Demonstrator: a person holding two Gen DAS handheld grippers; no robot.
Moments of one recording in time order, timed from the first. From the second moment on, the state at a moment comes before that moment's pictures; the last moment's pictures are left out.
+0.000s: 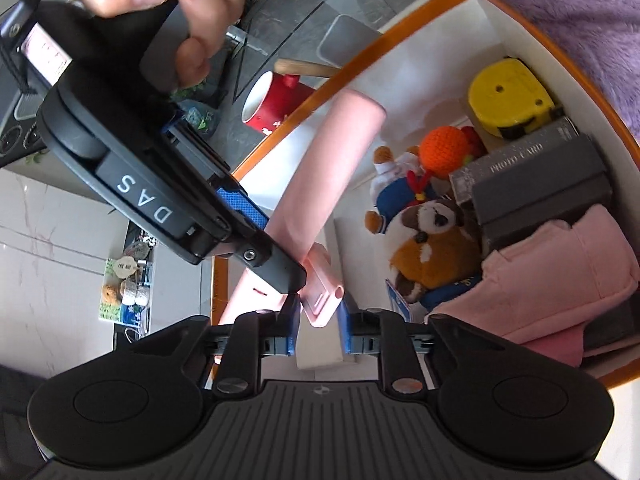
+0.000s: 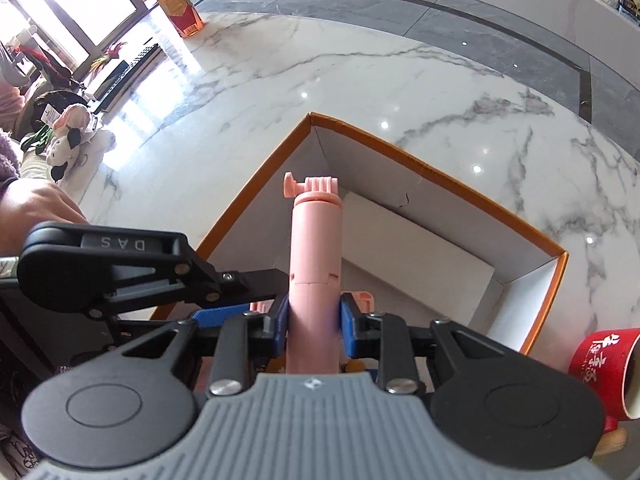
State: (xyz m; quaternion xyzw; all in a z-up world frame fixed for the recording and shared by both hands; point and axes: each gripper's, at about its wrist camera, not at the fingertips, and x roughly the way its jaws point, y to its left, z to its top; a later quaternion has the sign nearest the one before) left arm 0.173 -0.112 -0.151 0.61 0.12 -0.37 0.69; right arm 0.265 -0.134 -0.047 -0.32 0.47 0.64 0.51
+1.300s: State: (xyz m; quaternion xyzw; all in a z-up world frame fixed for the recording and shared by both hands) left arm 0.305 -0.127 -0.142 0.39 0.42 -0.39 0.72; right arm 0.283 -0.113 -0.097 -0.39 0.40 0.61 0.57
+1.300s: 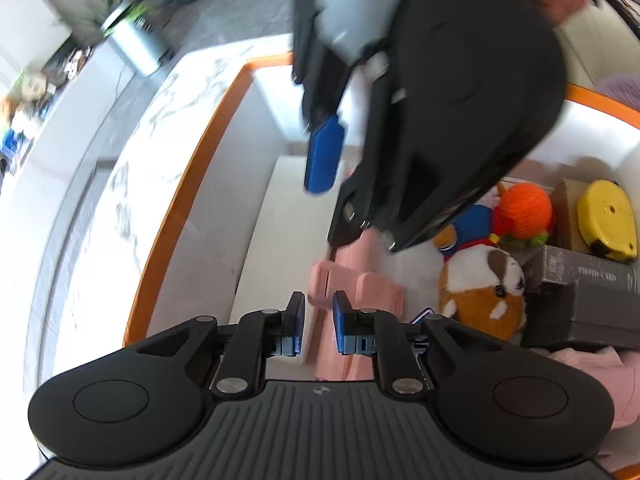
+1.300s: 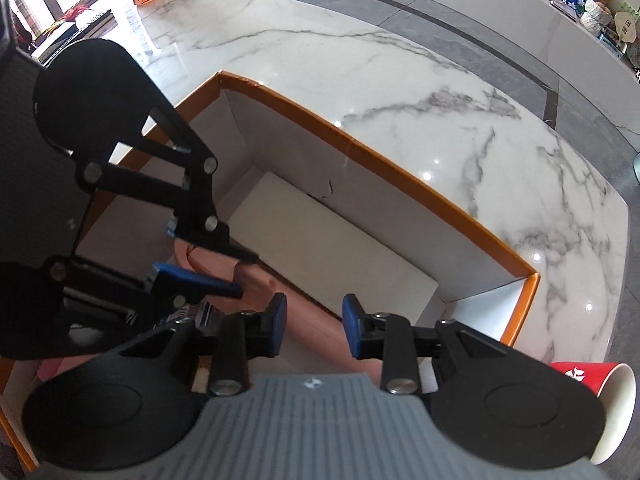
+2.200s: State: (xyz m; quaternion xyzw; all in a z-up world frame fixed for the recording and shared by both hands) left arm 0.188 -0.100 -0.064 0.24 0.34 -0.29 0.86; right arm 0.217 -0.253 -0.049 -0.20 0.35 0.57 0.72
